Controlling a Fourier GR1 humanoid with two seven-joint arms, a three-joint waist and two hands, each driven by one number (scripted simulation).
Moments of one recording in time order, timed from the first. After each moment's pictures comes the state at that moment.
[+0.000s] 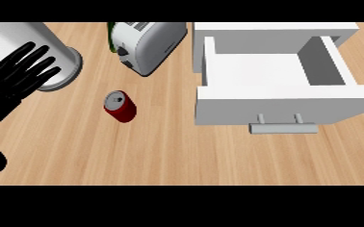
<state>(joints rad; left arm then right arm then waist) -0.20 0.47 0.26 -1.69 0.85 -0.45 0.54 0.41 -0.15 -0.43 -2.13 -0.35 0.26 0.05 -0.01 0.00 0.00</state>
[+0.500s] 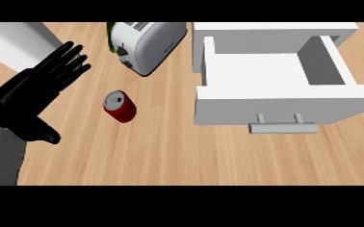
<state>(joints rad) -0.29 0.35 0.18 -1.55 0.68 -0.42 0.47 0.42 -0.11 -0.48 -2.17 -0.37 0.31 0.09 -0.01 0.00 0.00</state>
